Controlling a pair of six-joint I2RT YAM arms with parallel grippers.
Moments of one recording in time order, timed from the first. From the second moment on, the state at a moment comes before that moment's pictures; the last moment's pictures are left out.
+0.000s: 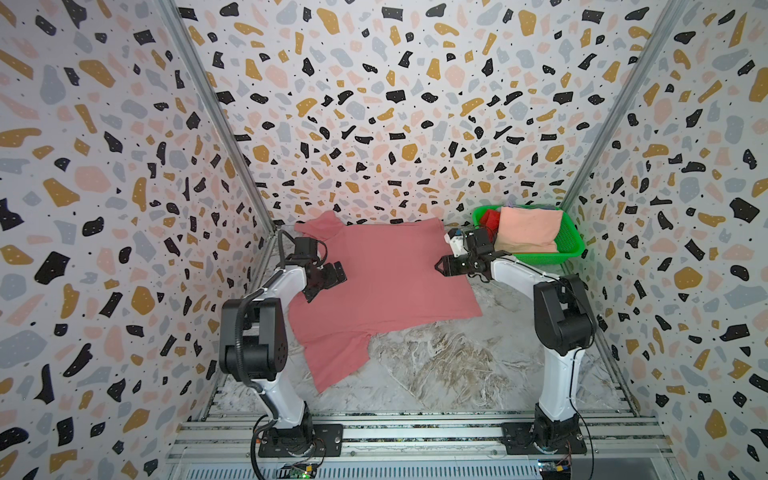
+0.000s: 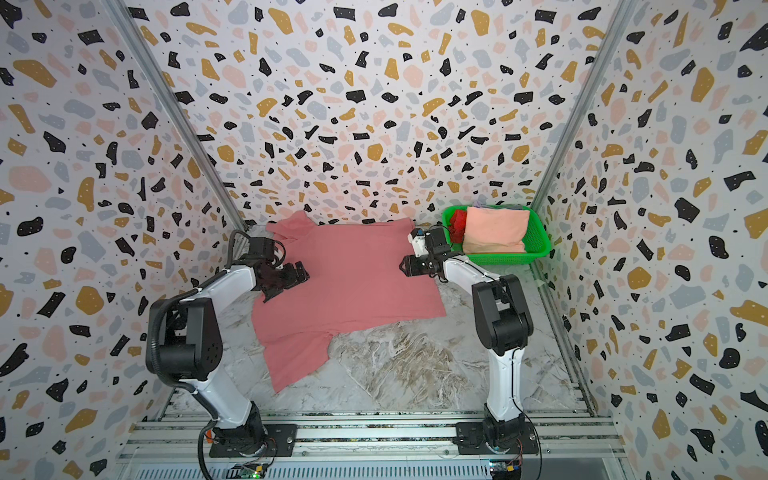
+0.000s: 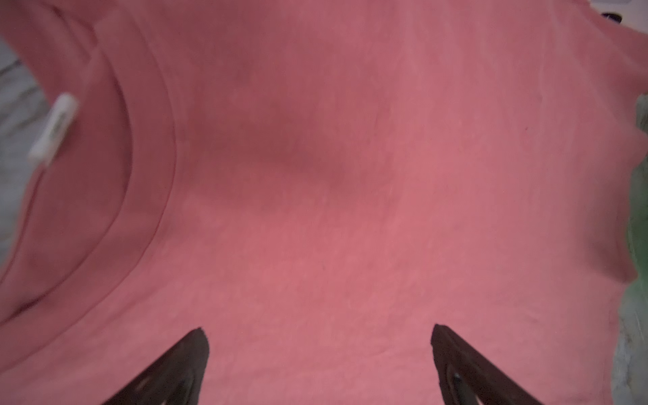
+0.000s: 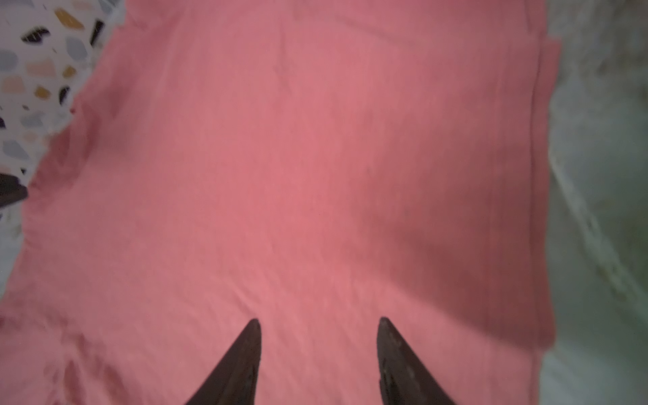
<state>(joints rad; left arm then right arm) 0.01 1.83 1.26 -0.47 0.22 -0.40 0.33 2.10 1.57 -0.23 -0.38 0.14</state>
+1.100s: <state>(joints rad) 0.03 1.71 0.95 -0.36 0.17 -0.37 0.35 1.84 0.99 -0.06 -0.30 0.23</state>
